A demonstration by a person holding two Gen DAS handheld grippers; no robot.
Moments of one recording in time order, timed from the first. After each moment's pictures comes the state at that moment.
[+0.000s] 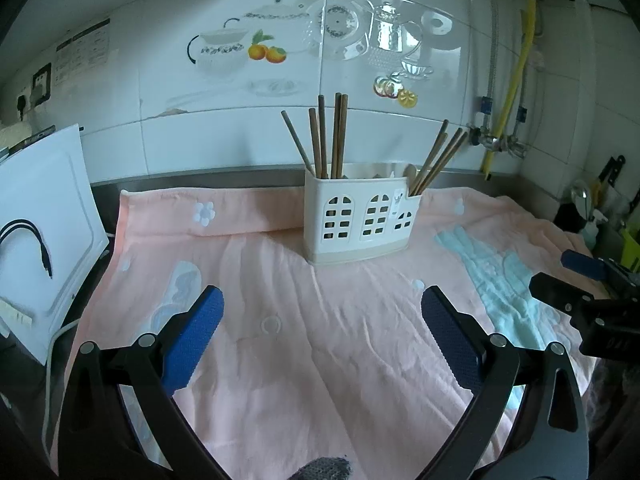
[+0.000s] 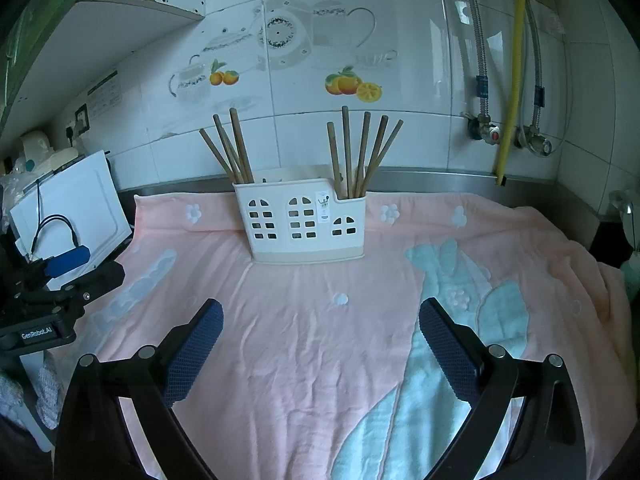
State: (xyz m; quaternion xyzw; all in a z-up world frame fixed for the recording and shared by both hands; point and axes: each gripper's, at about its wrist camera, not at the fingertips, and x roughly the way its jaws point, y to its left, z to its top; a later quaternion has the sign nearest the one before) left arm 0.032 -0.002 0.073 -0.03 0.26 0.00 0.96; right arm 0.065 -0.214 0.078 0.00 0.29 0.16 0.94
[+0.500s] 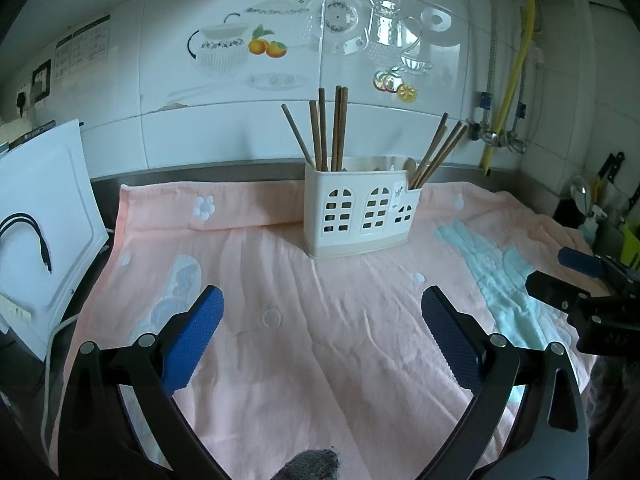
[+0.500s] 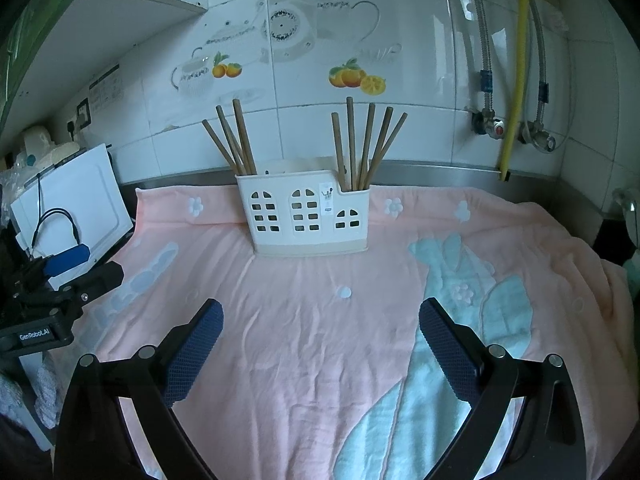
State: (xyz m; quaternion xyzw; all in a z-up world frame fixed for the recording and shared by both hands) left arm 0.030 -0.001 0.068 -0.03 0.27 0.00 0.96; right arm 0.065 -0.211 0.073 0.00 0.30 0.16 0.94
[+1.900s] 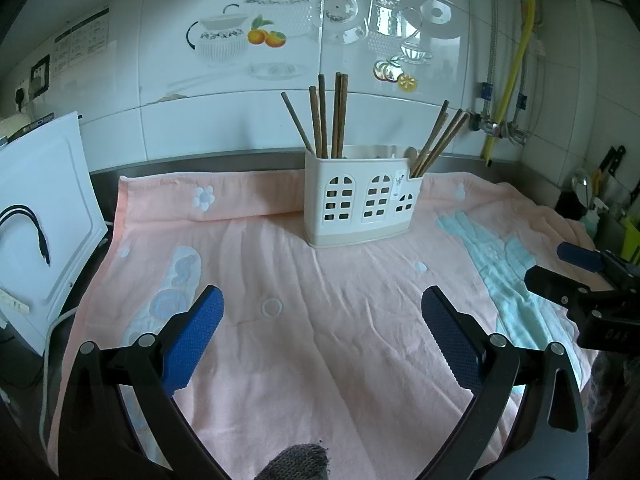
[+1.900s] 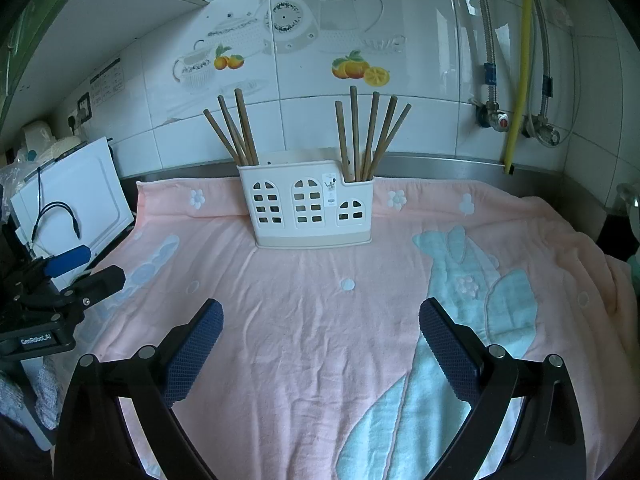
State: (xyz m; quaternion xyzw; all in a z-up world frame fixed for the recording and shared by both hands) left arm 0.030 -0.001 0.061 -0.02 0.28 0.00 0.96; right arm 0.066 -0.208 0.067 0.00 0.30 0.17 0.94
